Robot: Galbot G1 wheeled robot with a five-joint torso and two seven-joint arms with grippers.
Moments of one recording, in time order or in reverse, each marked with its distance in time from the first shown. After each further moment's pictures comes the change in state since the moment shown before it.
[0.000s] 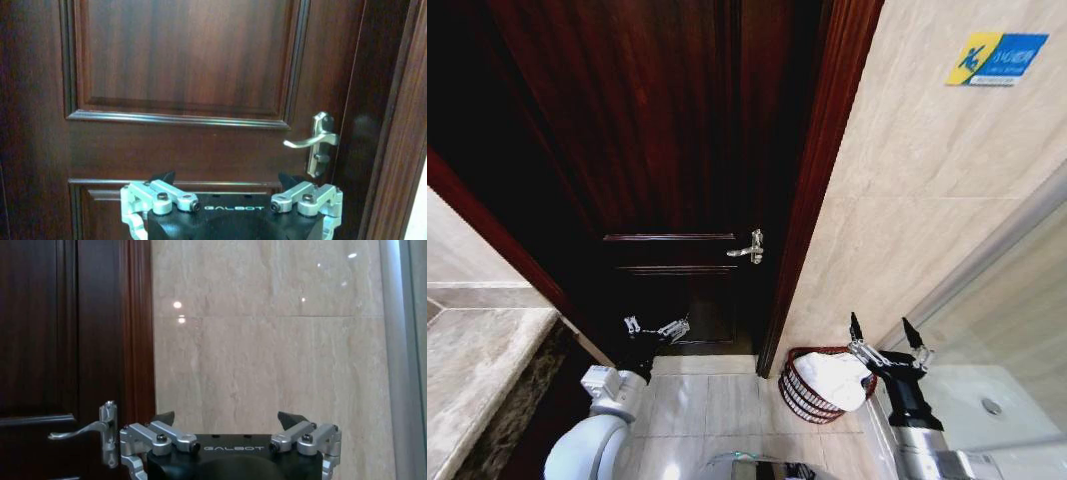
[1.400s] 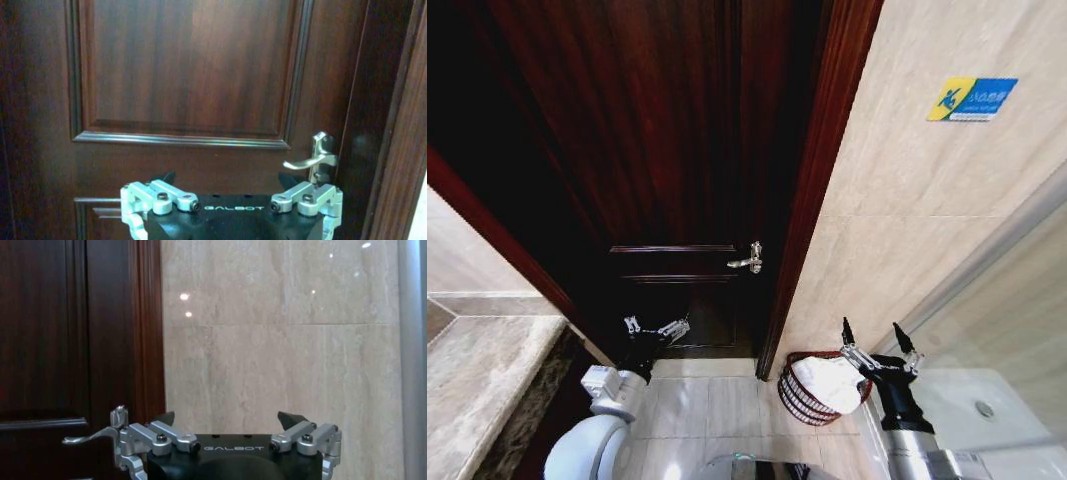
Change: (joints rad) left arm 0.000 0.000 0.000 0.000 0.000 0.000 0.000; right arm -0.019 0.000 -0.002 -0.009 -0.006 -0.013 -0.019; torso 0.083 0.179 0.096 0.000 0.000
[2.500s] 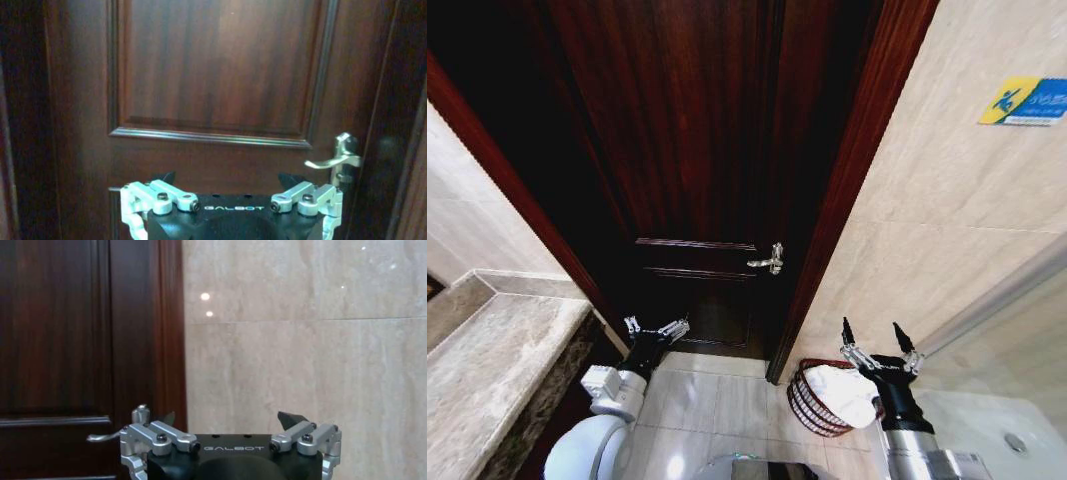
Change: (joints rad) left arm 0.000 0.000 0.000 0.000 0.000 0.000 0.000; right arm 0.000 0.000 0.000 0.000 0.001 0.001 0.000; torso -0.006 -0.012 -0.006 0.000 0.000
